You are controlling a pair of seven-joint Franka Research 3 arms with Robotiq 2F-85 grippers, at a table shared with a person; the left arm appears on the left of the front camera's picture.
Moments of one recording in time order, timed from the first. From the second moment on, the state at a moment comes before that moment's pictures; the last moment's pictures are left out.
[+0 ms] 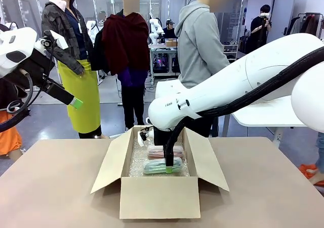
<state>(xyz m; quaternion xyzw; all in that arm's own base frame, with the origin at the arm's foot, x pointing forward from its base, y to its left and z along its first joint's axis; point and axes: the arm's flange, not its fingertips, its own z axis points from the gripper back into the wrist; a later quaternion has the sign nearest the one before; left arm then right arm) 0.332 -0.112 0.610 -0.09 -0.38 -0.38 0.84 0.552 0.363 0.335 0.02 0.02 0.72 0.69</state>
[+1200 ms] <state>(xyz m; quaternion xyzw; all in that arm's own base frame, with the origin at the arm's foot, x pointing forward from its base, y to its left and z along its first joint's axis) 0.332 -0.112 0.610 -0.09 -0.38 -0.38 0.84 0.553 0.364 0.336 0.02 0.01 0.72 0.69</state>
